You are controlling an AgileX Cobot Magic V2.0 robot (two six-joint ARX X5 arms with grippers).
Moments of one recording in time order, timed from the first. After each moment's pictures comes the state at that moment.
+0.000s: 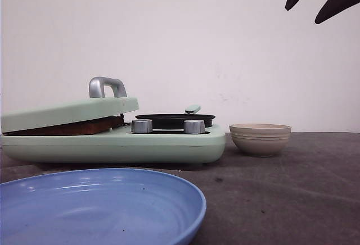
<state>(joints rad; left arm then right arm) -0.21 0.50 0.75 -0.50 -0.02 -0.12 0.26 1.16 1.16 -0.71 -0.22 0.21</state>
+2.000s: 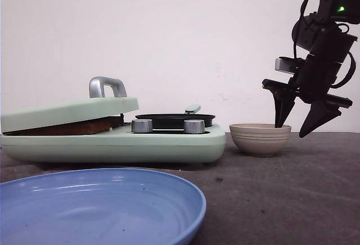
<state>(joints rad) -0.21 0.44 0.73 -0.49 -0.03 -0.10 0.09 1.96 1.46 -0.53 -0.24 0.15</state>
